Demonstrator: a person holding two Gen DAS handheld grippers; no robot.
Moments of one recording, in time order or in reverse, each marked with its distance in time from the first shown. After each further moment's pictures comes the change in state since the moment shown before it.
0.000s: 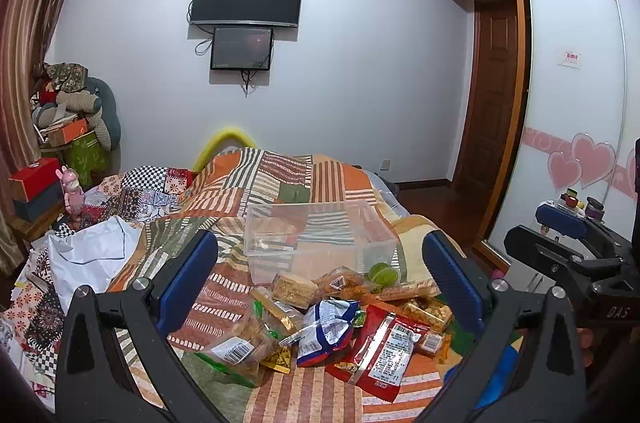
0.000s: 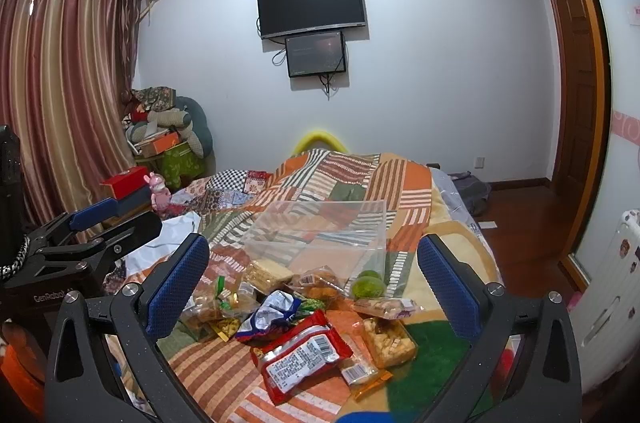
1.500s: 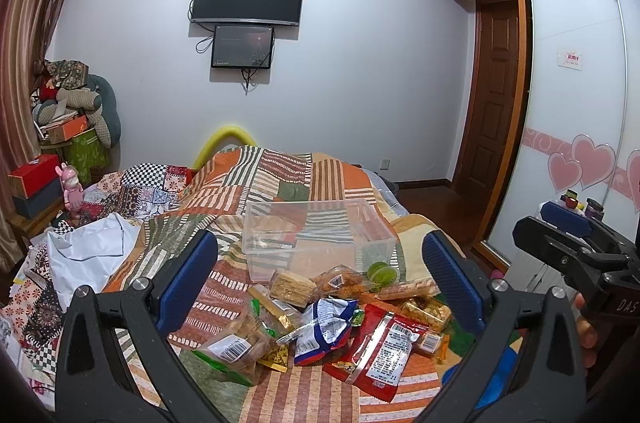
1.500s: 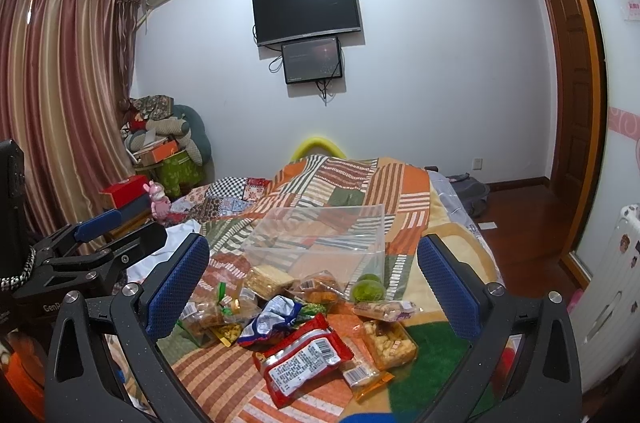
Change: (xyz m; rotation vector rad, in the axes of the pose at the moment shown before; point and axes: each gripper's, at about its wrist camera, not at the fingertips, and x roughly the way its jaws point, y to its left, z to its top) left arm 0.001 0.001 0.001 -0.012 0.008 -0.003; right arm -0.006 0.000 0.001 0.020 -0.023 -0.005
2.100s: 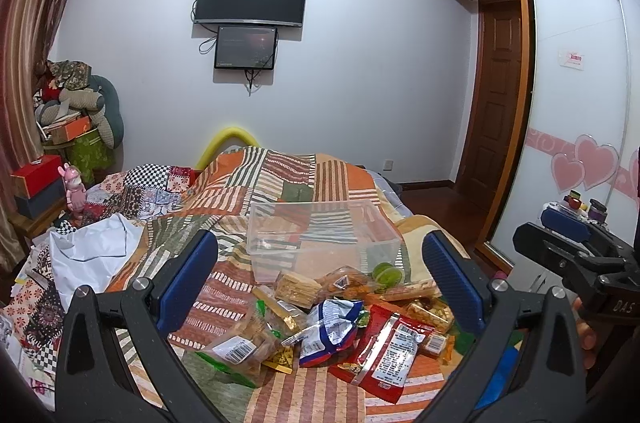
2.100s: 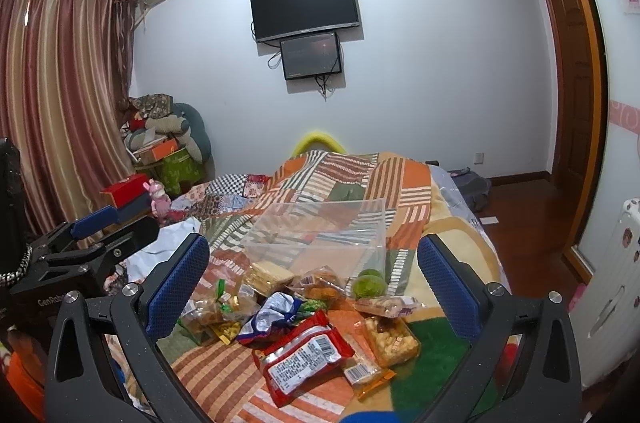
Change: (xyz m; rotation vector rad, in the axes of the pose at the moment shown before) left arm 0.003 0.004 -0.002 -0.003 -0.004 0.013; right arm 0.006 -0.004 -0.003 0.014 0.017 0.002
